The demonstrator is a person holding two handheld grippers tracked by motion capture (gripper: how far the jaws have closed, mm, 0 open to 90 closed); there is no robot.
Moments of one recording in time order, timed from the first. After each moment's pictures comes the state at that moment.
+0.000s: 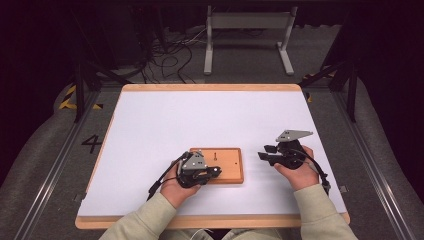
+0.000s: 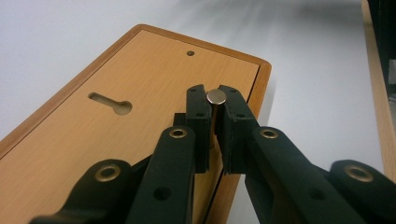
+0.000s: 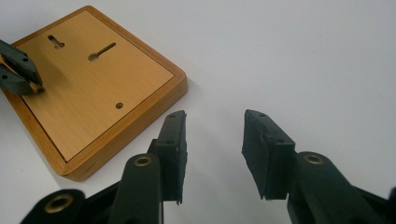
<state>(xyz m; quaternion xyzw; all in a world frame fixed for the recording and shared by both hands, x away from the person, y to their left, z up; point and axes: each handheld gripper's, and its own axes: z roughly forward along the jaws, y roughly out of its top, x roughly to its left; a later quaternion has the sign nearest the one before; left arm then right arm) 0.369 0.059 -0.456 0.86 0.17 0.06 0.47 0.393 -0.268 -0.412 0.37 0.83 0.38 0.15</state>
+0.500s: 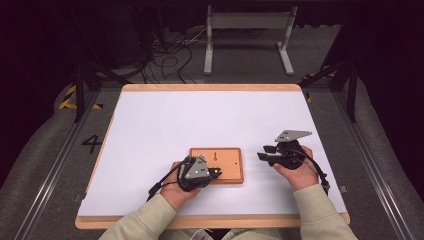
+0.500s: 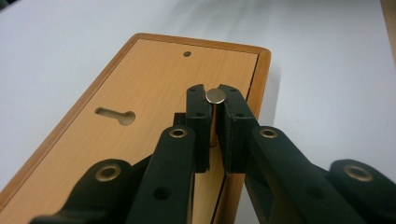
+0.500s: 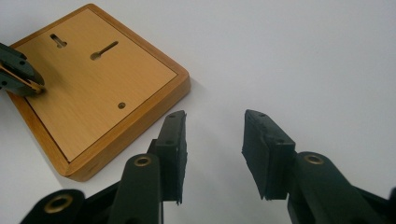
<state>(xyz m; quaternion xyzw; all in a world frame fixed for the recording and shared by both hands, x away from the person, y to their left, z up) 0.359 0.056 -0.456 0.87 0.09 0.14 0.45 0.393 -0.266 -0.412 0.37 0.83 0.38 0.15</state>
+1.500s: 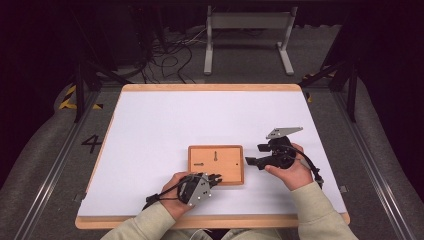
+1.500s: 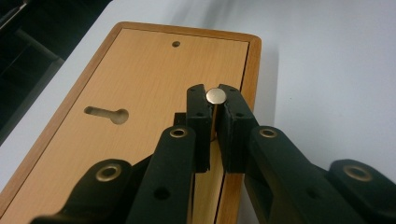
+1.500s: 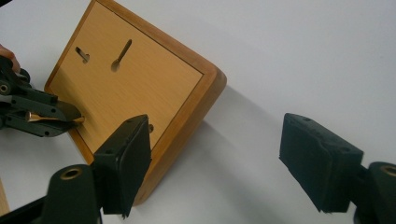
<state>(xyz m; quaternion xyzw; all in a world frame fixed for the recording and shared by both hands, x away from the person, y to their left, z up) 0.325 0.054 -0.464 0.86 0.00 0.28 0.42 0.395 -0.238 -0.404 0.38 0.83 0.39 0.08</state>
